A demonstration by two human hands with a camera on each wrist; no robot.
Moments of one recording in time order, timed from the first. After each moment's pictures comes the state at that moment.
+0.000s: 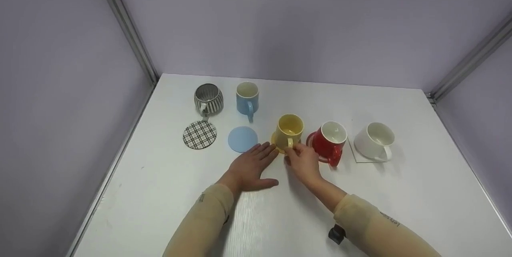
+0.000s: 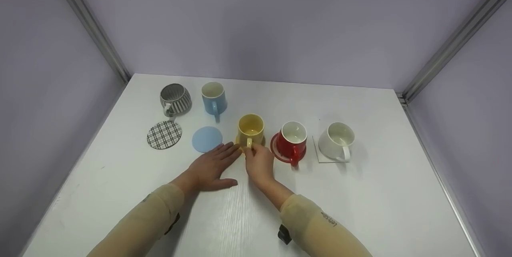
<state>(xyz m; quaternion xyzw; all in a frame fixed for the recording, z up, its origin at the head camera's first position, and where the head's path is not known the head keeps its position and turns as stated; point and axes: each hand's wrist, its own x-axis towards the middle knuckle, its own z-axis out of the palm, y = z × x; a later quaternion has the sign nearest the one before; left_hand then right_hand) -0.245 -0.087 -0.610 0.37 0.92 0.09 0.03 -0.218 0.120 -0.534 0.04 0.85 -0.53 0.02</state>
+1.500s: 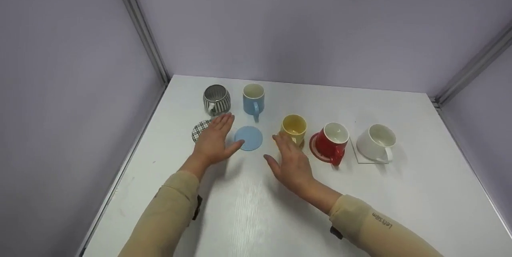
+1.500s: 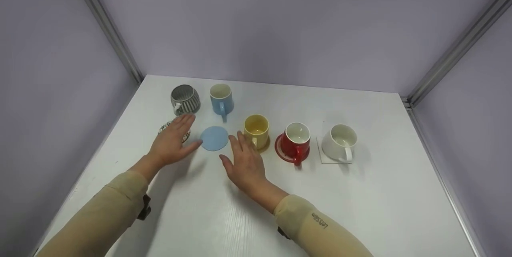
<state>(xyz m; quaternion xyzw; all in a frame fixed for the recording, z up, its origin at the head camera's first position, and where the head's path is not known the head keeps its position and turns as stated) -0.265 -0.183 -0.531 0.19 0.96 0.17 -0.06 -0.202 0.092 -0.523 -0.23 0.92 -0.26 -0.18</state>
